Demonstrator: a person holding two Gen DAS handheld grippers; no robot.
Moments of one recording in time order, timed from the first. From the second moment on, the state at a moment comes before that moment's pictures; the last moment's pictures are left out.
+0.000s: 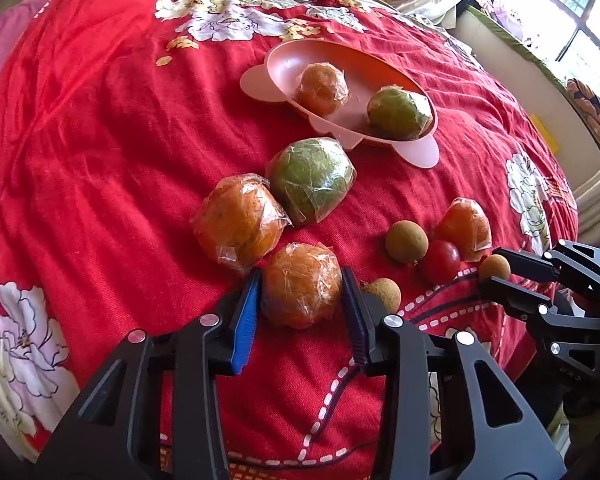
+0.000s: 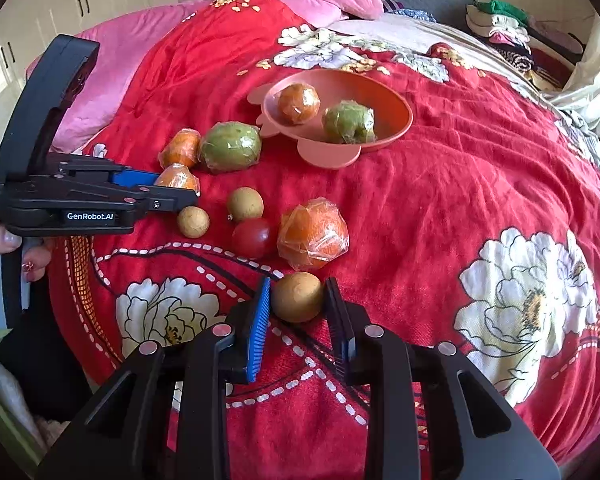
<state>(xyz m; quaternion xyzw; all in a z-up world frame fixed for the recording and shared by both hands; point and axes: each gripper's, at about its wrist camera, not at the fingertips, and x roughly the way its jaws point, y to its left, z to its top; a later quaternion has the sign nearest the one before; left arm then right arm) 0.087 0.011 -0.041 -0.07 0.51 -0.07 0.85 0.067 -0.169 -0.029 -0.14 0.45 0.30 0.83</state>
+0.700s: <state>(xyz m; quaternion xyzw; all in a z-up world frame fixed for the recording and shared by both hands) 0.080 0.013 0.010 -0.08 0.47 -0.09 0.88 0.081 -0.178 0.008 -0.12 0.41 0.30 0.85</state>
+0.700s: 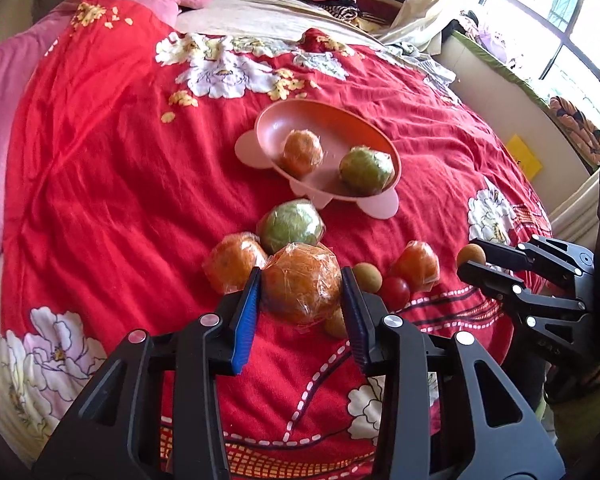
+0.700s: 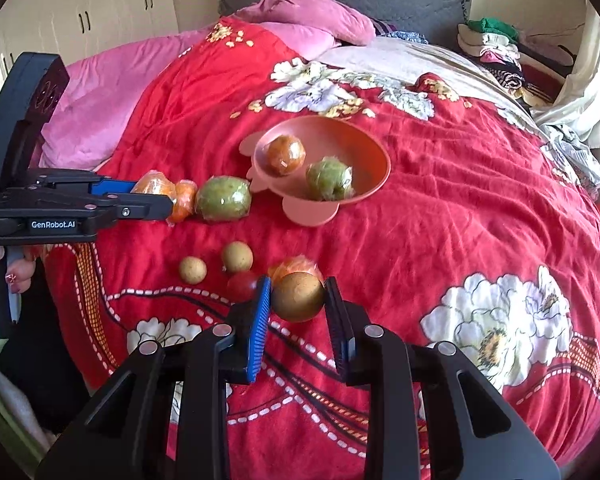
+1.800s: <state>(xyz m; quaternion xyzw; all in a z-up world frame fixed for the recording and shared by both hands) 0.159 -0.016 0.014 -0.04 0.48 -0.11 0.87 0.139 -0.178 0.026 -0.11 0.39 0.29 0.87</state>
